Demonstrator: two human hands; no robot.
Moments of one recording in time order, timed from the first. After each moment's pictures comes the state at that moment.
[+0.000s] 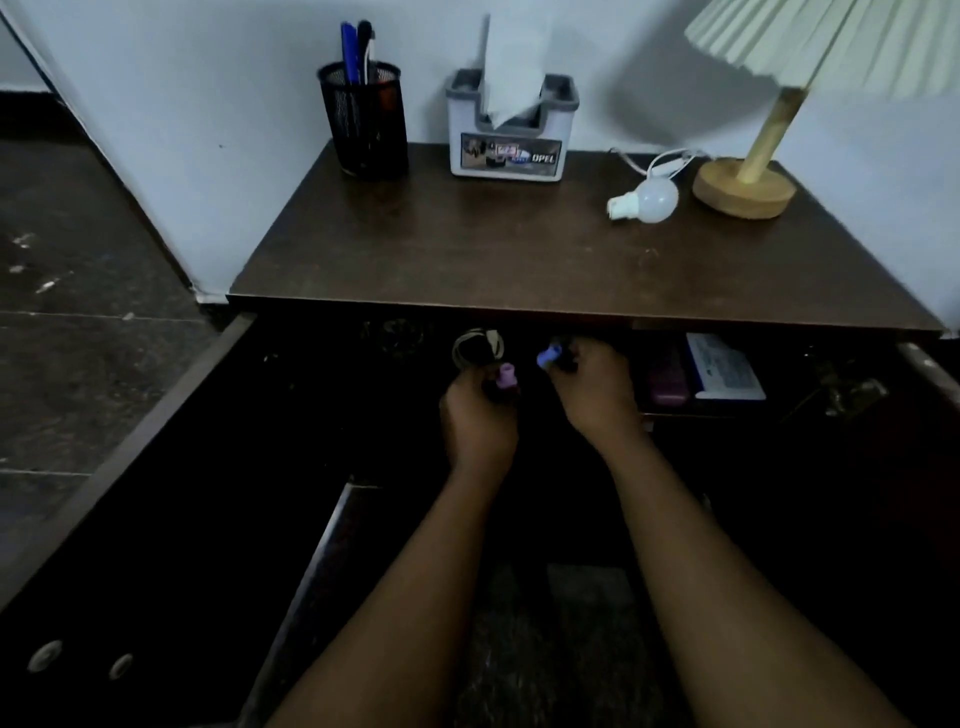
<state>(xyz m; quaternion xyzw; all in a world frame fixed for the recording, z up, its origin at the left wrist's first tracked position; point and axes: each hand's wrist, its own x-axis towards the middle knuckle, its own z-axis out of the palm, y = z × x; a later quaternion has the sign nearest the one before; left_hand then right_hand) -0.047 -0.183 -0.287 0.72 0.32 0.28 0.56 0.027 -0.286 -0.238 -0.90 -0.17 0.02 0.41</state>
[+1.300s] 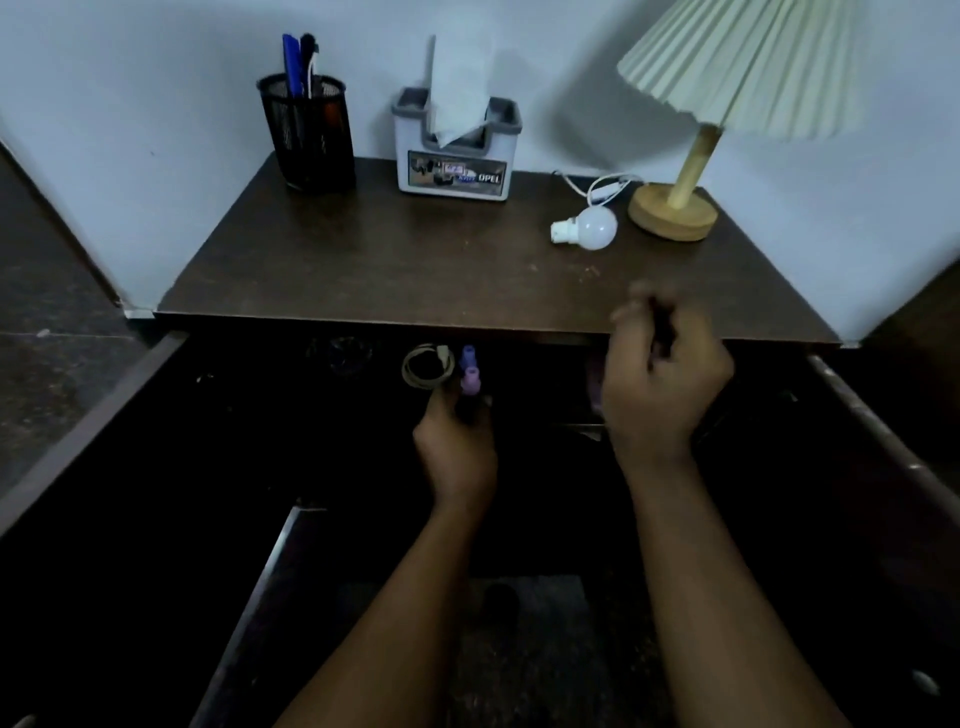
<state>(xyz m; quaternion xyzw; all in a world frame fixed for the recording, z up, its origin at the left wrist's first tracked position) -0.041 -0.220 -0.288 0.67 0.33 0.35 0.57 0.005 -0.347 -0.168 -0.70 -0.20 -0.40 0.55</state>
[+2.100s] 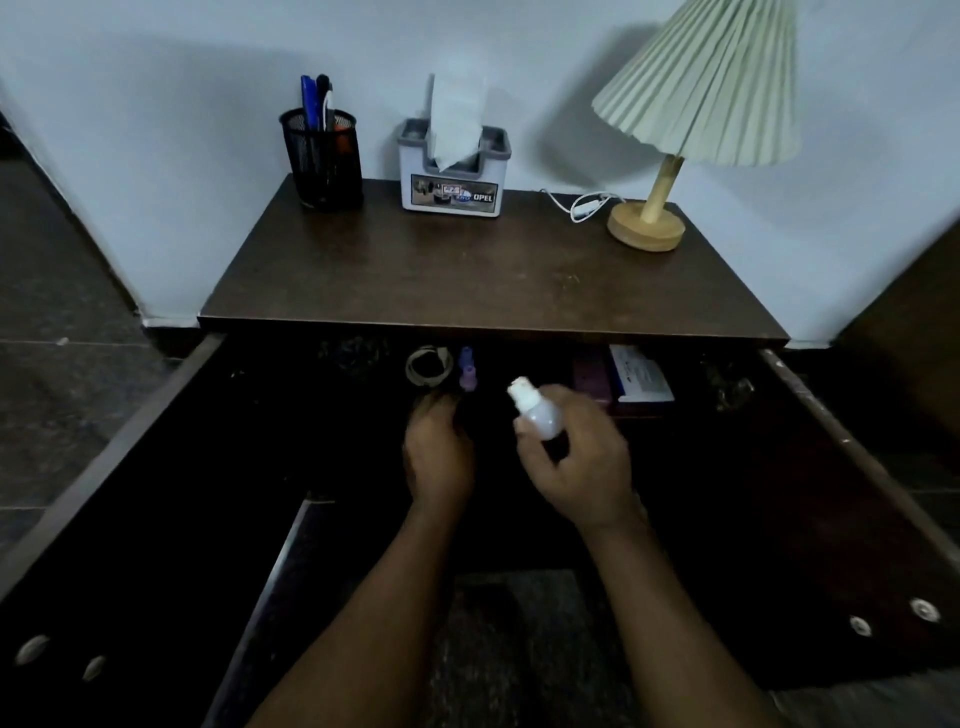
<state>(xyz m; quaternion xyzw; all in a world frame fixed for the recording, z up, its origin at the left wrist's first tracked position) -0.083 -0.204 -0.267 0.86 0.25 0.29 0.35 -0.056 -0.366 -0.230 -0.83 -0.31 -0.29 0.36</state>
